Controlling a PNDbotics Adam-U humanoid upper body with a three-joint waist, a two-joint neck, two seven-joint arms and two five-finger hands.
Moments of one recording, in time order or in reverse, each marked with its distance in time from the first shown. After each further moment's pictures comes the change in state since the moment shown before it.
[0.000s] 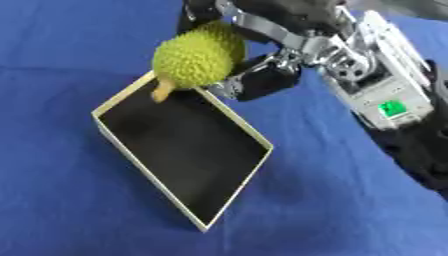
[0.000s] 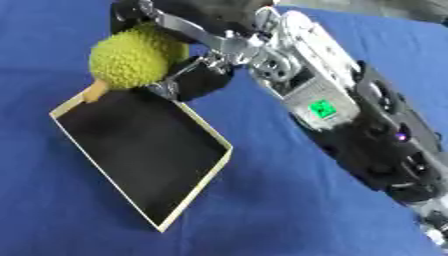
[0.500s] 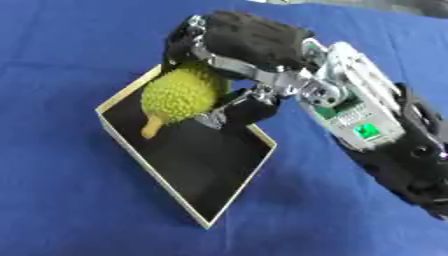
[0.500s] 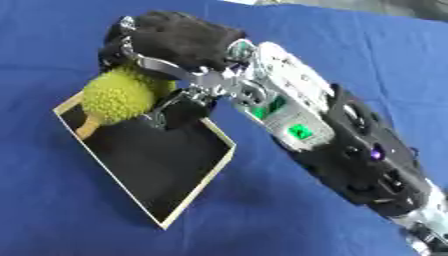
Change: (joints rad) left arm 0.000 0.000 0.000 0.000 0.002 0.001 -0.001; right arm 0.021 0.047 0.070 0.001 0.054 0.000 0.099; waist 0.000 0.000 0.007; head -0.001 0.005
